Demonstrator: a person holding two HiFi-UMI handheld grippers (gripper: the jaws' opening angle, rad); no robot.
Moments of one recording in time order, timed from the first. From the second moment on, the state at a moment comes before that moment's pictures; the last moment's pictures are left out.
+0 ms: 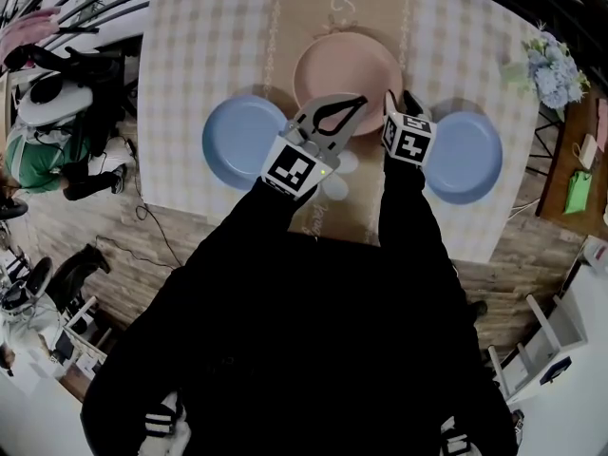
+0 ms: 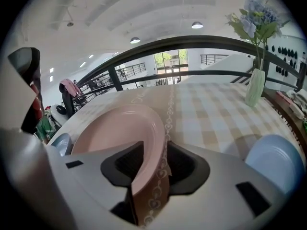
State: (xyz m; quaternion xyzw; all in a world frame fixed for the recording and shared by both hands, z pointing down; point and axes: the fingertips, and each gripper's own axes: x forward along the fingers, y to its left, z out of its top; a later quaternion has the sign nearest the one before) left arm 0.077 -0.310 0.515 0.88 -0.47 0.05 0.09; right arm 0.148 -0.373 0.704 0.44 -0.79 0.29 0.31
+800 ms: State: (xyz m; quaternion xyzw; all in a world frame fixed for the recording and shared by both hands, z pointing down) left arm 0.069 -0.297 0.517 0.87 -0.48 0.05 0.09; right arm 0.151 -0.375 0.718 0.47 -0.77 0.32 0.28
